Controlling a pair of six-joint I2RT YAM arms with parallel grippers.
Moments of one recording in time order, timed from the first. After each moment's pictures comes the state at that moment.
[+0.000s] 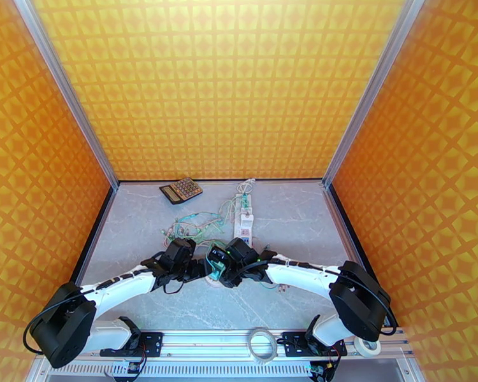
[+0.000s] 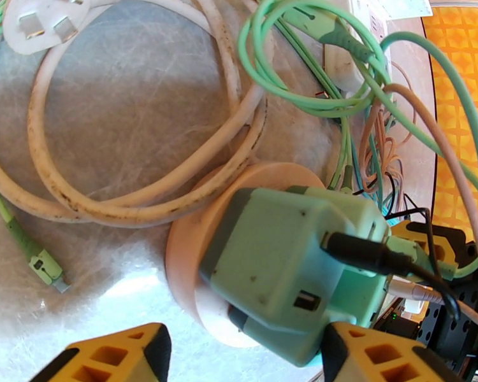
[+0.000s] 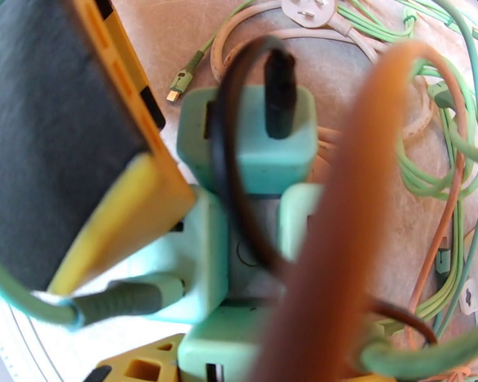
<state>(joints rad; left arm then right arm) -0.64 1.34 0.62 -0.19 0.33 -0.86 0.85 1.54 0.87 -0.35 -0.16 -0.11</state>
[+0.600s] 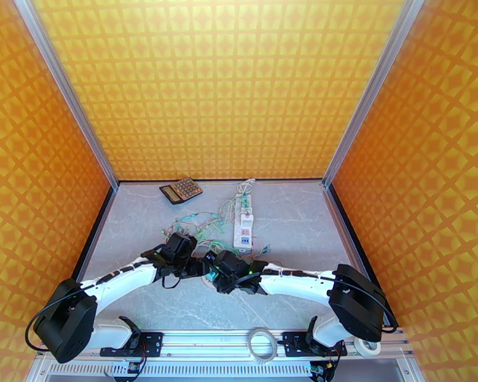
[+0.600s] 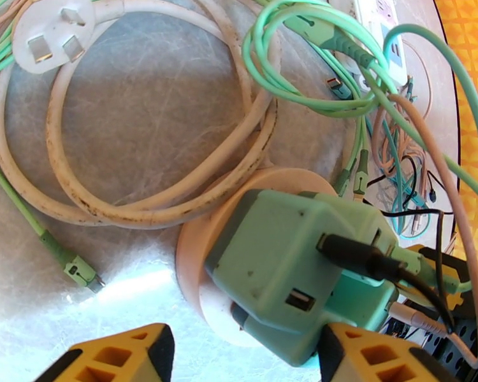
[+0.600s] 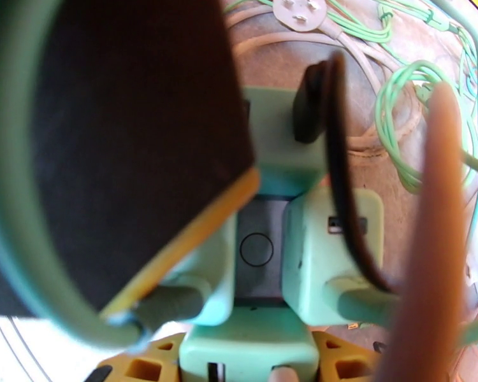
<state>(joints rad) -0.59 1.38 0.72 -0.38 0.34 -0.67 1.02 1.55 0.88 -0.34 0.07 0.11</state>
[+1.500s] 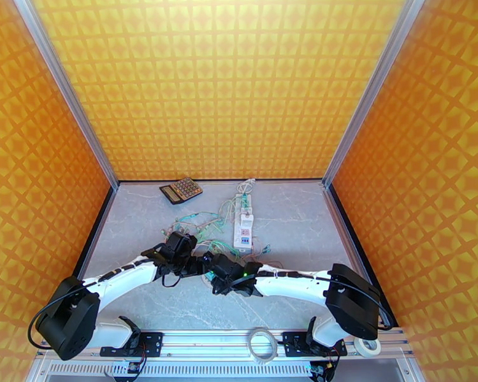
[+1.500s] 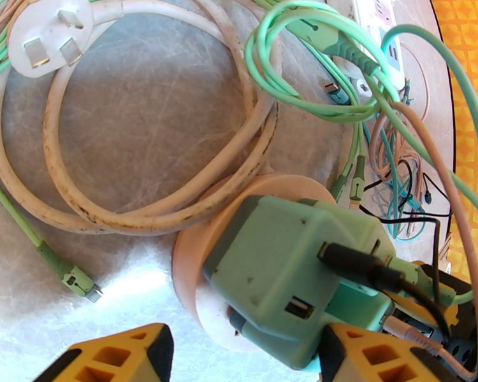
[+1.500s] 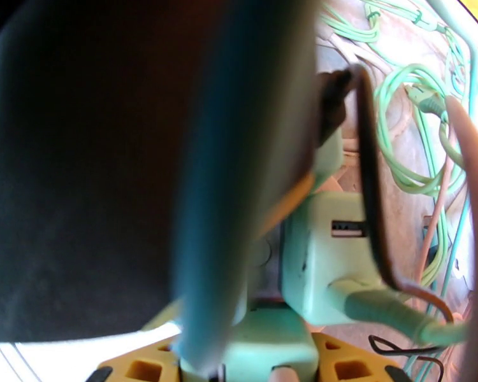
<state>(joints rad) -0.58 1.40 0.72 -0.36 0.37 -0.67 1.08 1.58 0.93 -0.39 0.19 0.15</state>
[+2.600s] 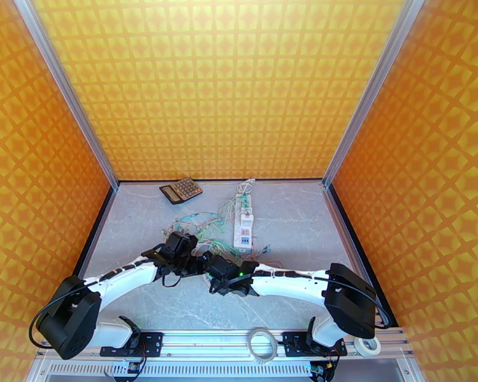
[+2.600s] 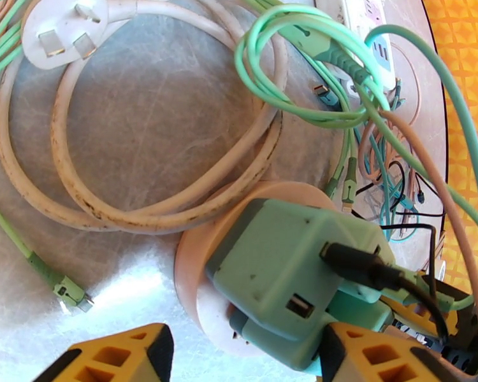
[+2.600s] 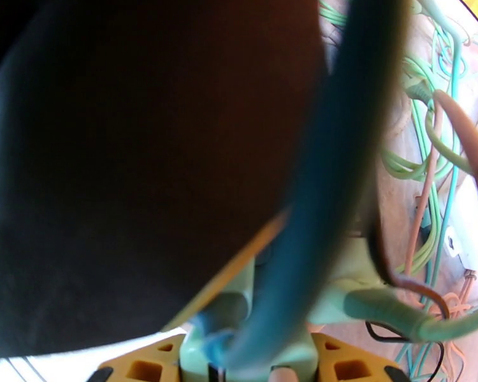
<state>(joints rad) -0.58 1.41 0.71 -0.31 0.39 -0.67 1.11 1.60 0.99 -0.49 0.24 0.22</state>
